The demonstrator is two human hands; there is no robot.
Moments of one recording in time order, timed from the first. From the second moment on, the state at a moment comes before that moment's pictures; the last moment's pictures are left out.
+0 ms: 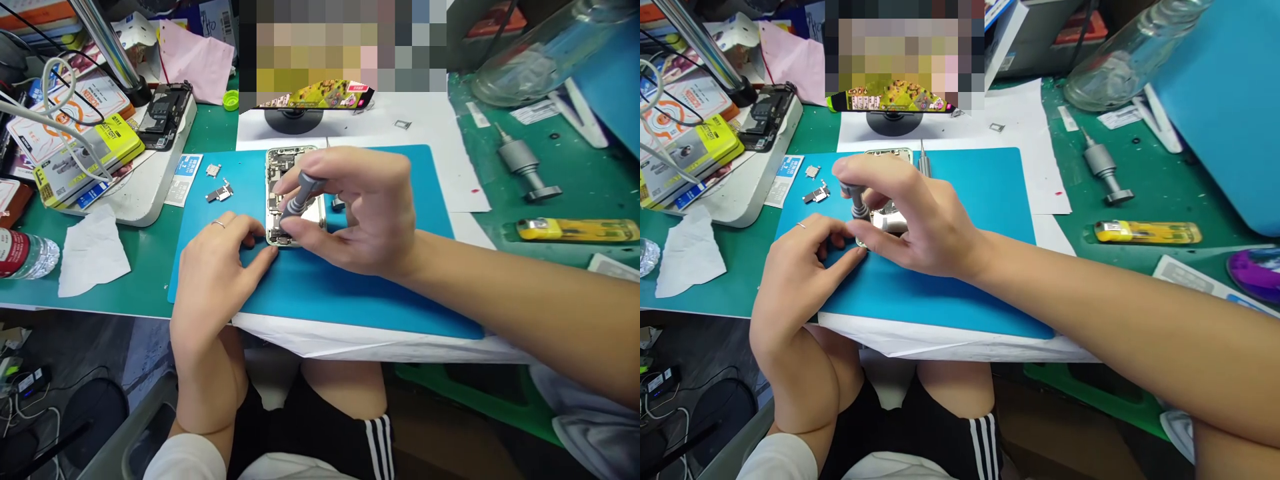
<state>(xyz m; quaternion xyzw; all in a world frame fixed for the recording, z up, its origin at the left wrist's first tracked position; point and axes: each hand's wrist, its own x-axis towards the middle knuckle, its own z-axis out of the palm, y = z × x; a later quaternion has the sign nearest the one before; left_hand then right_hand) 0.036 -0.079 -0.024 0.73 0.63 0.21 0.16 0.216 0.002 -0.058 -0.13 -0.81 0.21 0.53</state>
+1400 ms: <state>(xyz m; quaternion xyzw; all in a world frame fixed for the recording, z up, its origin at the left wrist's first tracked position) 0.031 -0.079 -0.025 0.65 0.68 0.29 0.14 0.212 0.002 -0.063 -0.13 -0.75 0.22 0.61</state>
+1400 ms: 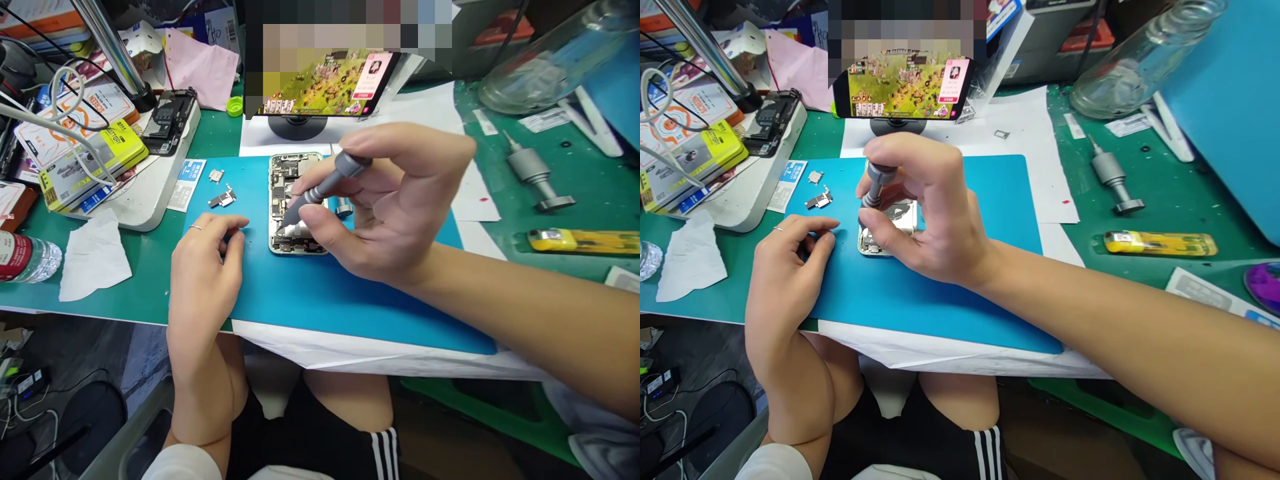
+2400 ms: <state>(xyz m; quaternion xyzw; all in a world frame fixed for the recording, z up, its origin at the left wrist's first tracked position) 0.031 -0.078 -0.021 0.69 0.70 0.17 0.11 0.296 0.058 -0.037 -0.27 -0.95 -0.01 0.15</state>
